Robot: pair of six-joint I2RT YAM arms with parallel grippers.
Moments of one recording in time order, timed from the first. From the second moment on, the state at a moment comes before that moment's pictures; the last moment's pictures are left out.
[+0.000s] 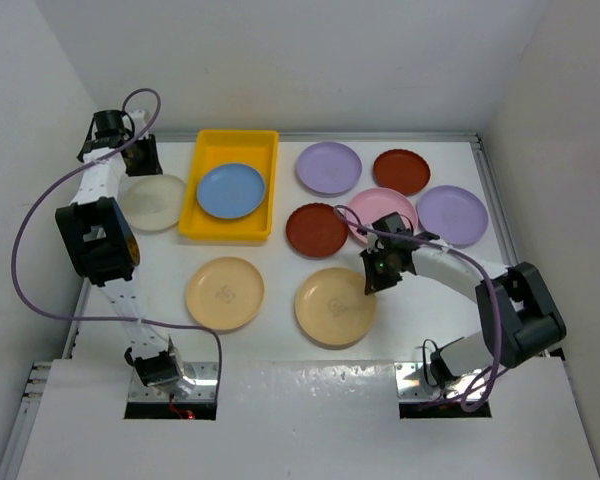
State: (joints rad) left arm 0.28 2.04 1.81 -0.58 0.24 0.12; right arm 0.42 1.47 0.70 -0.46 -0.19 0.16
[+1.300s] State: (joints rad) left arm 0.41 1.95 1.64 -0.60 0.29 0.14; right arm 0.64 2.54 2.27 -0.19 0.08 0.76
